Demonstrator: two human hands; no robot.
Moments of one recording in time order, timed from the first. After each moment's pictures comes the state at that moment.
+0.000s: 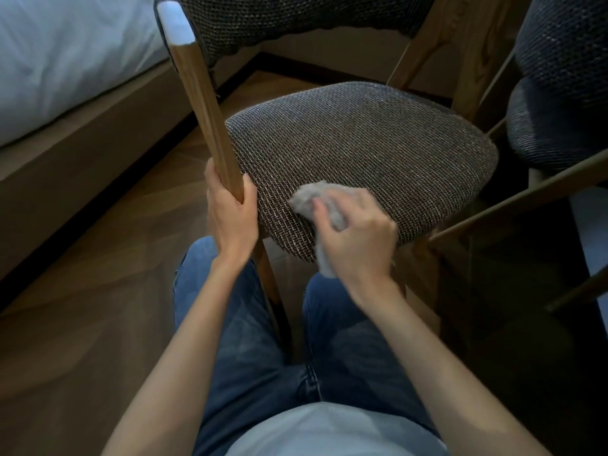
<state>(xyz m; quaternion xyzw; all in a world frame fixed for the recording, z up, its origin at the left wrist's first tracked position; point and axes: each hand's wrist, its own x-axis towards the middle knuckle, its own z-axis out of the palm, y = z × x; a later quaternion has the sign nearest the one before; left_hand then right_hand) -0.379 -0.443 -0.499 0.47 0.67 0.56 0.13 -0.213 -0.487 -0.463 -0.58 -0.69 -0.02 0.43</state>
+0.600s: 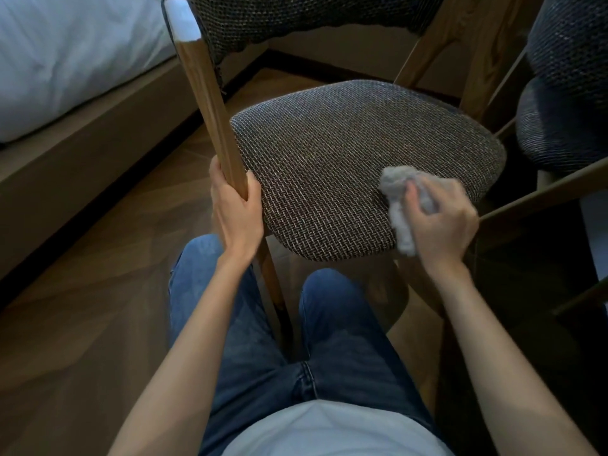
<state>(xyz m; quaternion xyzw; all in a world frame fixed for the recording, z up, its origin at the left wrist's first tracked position) -0.374 -0.445 -0.495 0.46 0.68 0.56 0.13 -0.115 -0.452 -0.478 -0.62 -0.64 -0.06 0.45</state>
